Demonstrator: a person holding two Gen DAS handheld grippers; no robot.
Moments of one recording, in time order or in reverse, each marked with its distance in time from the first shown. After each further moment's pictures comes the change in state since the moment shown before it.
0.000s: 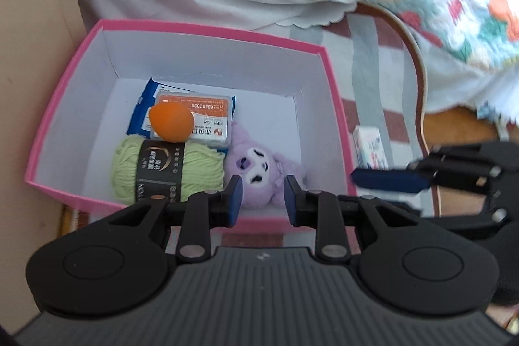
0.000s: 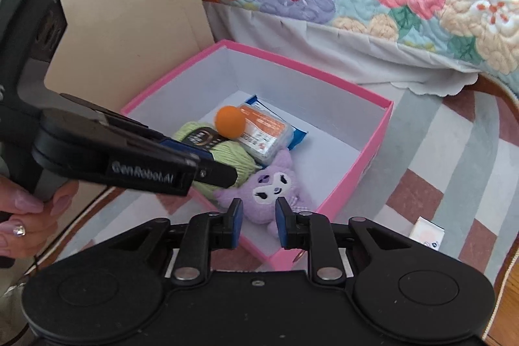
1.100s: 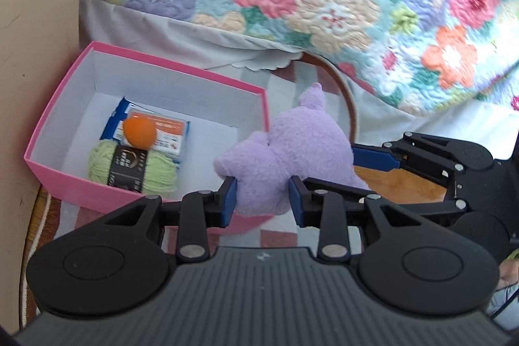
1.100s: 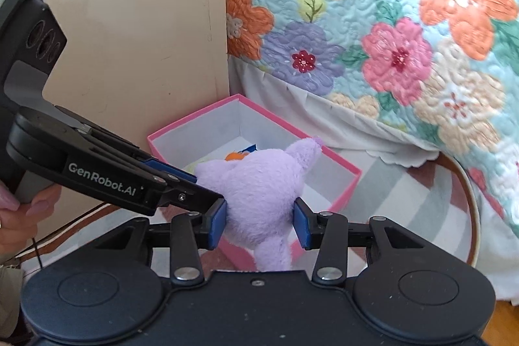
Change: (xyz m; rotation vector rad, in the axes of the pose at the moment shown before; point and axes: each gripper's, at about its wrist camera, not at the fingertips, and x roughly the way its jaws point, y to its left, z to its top) left arm -0.065 0.004 -0.013 -0.117 -0.156 -0.206; right arm -0.057 0.030 0.010 -0.166 -0.132 -0.118
